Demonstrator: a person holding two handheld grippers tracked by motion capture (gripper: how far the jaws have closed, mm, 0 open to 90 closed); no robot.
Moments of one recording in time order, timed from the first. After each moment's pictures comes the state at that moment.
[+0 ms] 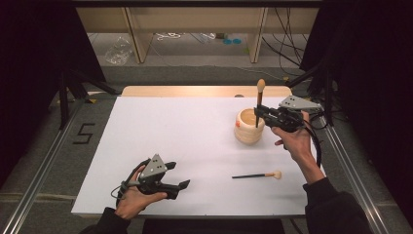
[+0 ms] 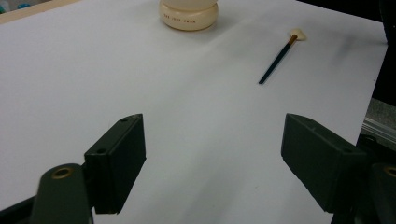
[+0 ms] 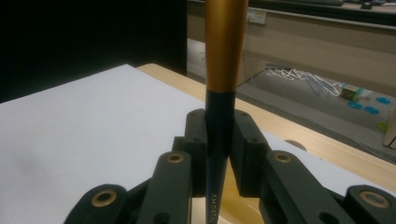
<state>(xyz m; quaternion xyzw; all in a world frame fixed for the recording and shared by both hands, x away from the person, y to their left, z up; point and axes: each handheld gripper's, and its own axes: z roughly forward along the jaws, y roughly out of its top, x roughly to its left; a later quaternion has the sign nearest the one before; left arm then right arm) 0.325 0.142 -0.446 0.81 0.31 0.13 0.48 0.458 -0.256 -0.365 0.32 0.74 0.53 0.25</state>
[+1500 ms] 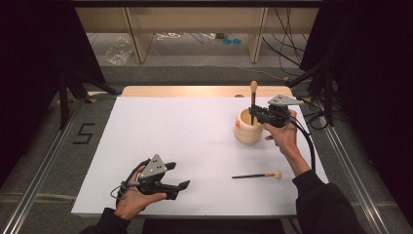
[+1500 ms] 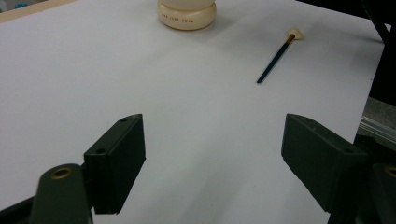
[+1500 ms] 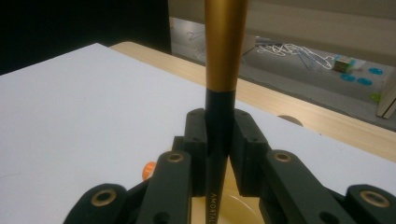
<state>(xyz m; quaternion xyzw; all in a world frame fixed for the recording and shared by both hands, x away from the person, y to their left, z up) 0.325 0.142 -0.445 0.81 0.31 0.13 0.48 0.504 -0.248 -0.406 0.36 0.75 0.51 0.24</state>
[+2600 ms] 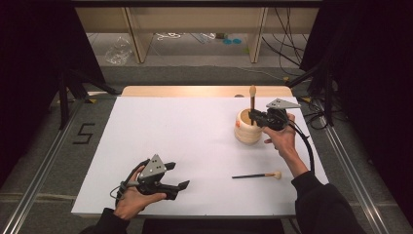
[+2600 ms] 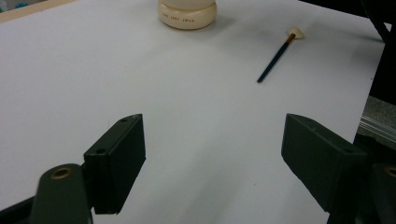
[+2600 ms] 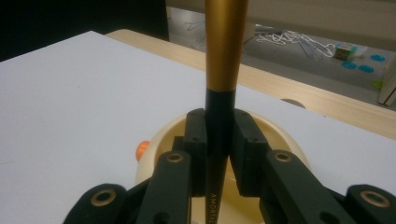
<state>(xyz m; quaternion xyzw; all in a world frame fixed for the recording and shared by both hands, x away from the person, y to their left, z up) 0.324 0.143 -0.445 0.81 0.31 0.13 0.48 0.504 -0.248 -0.422 0.38 0.75 0.49 0.23</state>
